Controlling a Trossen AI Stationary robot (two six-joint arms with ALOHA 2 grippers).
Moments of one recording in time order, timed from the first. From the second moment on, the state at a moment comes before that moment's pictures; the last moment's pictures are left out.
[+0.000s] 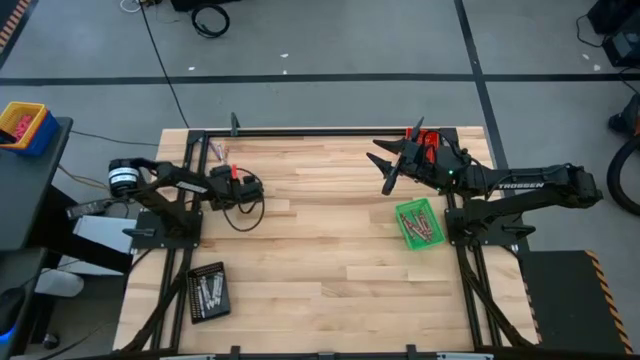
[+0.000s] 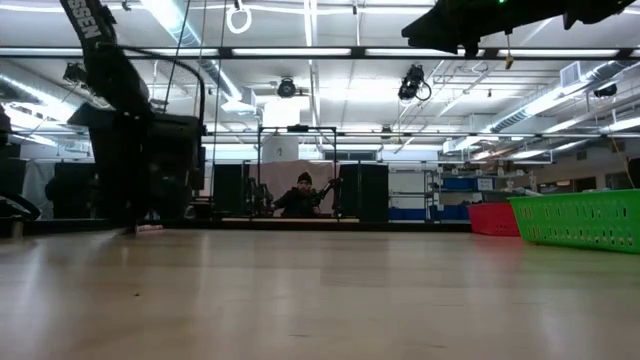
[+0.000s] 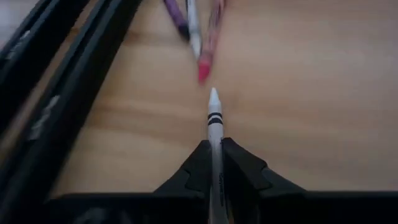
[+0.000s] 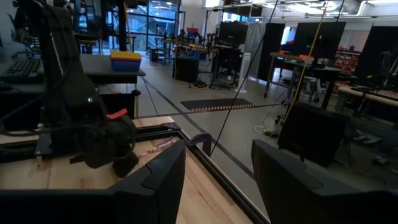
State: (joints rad) left arm 0.31 1.53 0.44 -0.49 -0.76 -1.46; right arm -0.14 0.91 0.63 0.31 0.37 -0.13
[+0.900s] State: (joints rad) left arm -0.54 1.23 0.94 -1.21 0.09 -1.98; right arm -0.14 0.91 0.63 0.37 0.37 -0.13
